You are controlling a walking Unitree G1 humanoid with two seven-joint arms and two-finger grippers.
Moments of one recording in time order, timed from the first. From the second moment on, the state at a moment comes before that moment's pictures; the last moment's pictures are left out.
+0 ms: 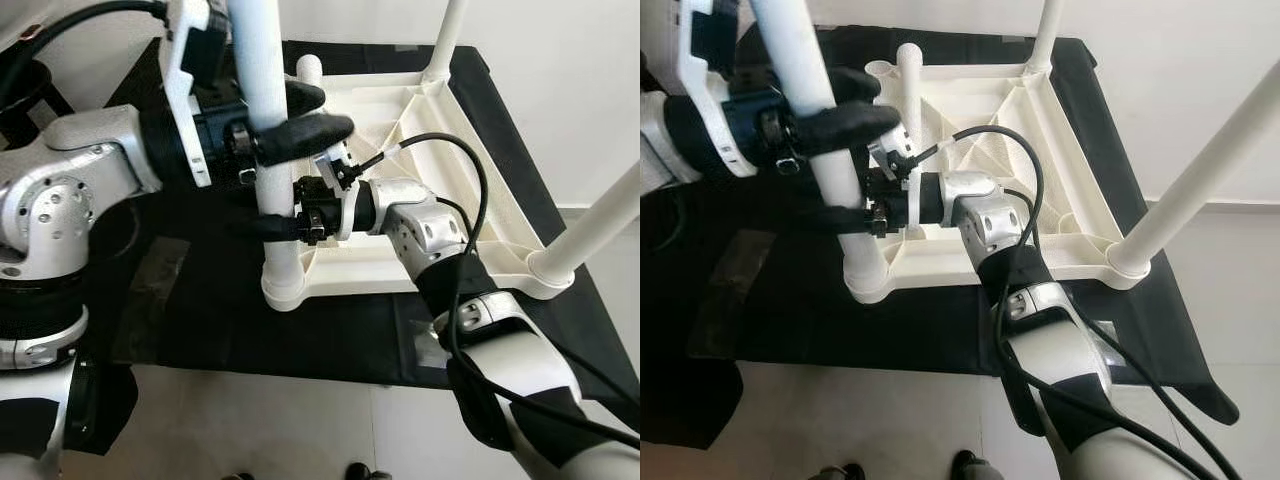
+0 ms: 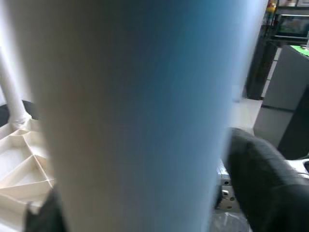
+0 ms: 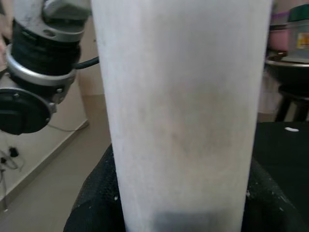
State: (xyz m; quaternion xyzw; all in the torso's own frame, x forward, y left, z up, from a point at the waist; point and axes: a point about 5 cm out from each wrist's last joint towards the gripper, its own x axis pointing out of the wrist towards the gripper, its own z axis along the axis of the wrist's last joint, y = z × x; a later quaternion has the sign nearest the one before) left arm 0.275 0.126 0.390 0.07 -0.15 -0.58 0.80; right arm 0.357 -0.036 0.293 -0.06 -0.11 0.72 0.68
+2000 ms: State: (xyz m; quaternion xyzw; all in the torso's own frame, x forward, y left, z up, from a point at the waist) left arm 0.280 0.132 0.395 0.08 -0.17 -0.55 0.82; right arm 0.343 -0.051 0.306 -0.11 -0.16 0.59 0.78
